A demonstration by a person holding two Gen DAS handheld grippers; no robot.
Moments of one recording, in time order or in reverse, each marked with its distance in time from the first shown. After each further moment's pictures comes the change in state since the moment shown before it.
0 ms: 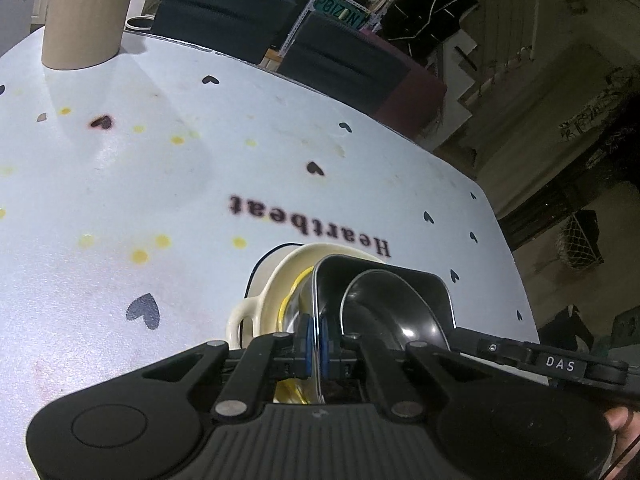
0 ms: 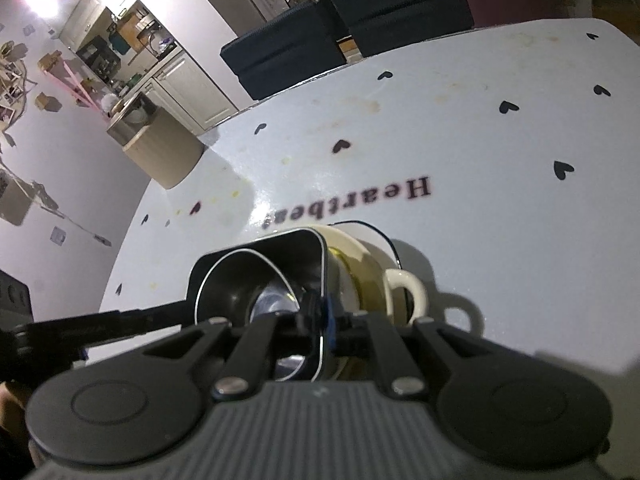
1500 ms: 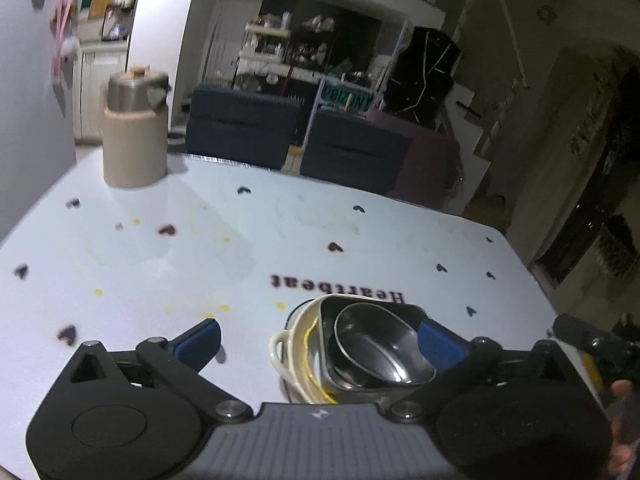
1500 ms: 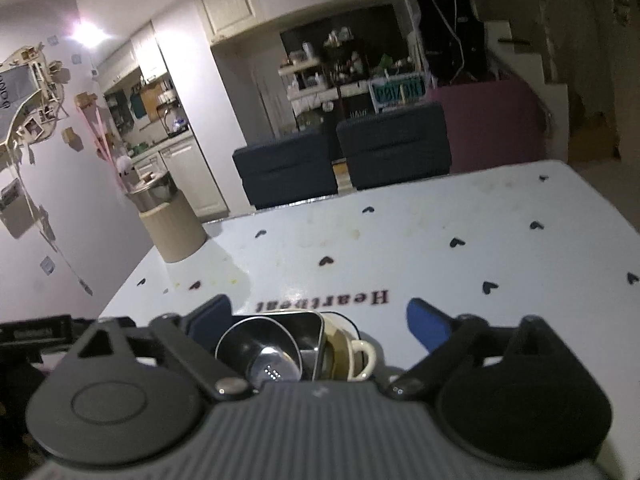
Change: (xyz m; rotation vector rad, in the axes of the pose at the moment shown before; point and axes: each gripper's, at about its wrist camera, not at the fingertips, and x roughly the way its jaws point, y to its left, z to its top) left arm -0.104 -0.056 -0.050 0.182 -0.302 0.205; right arm -0.100 0.025 -0.050 -0.187 -0.417 -0.116
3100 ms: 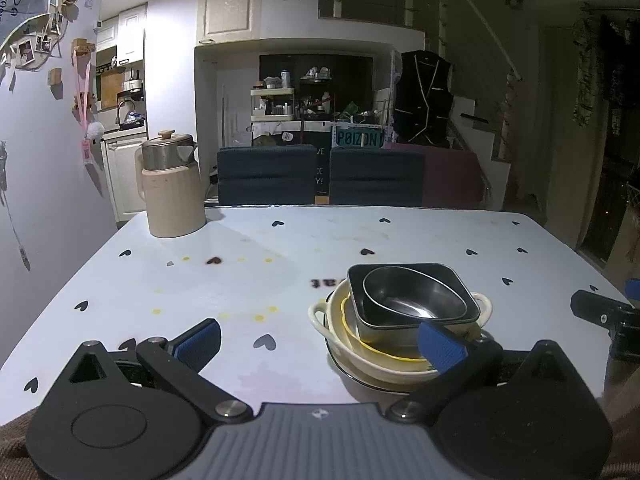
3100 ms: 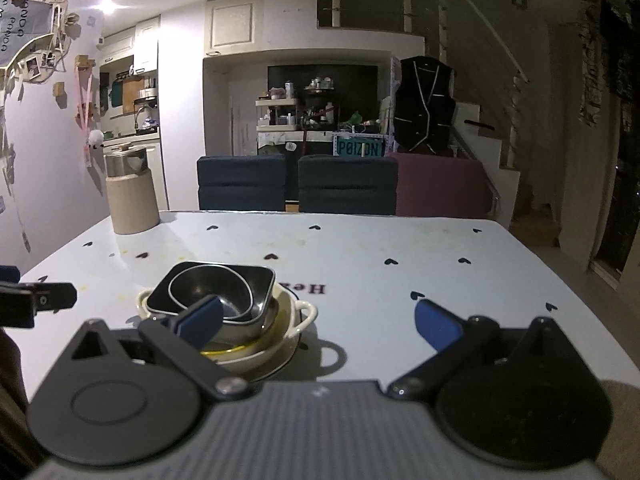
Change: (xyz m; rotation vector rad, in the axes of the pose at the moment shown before) left arm -0.039 -0.018 -0.084 0.183 -0.176 0.152; right arm -0.052 0.011 -0.077 -0.208 -0.146 -0.205
